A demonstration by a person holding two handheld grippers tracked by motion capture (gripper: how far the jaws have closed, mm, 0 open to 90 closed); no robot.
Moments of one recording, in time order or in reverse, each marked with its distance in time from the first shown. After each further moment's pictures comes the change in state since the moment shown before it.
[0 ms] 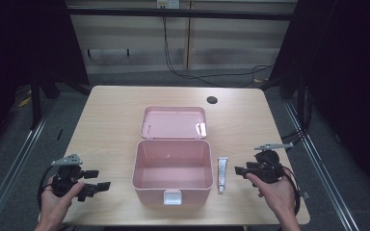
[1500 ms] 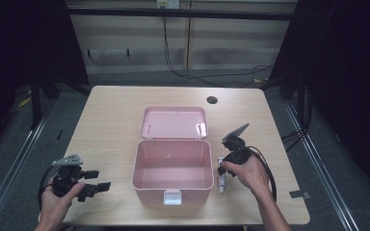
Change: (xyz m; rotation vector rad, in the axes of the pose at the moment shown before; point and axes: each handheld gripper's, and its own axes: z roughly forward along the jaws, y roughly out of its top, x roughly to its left) left arm 0.000 0.000 0.002 0.012 -0.004 -0.001; right arm 0.027 0.055 0.072 0.524 -0.011 0.089
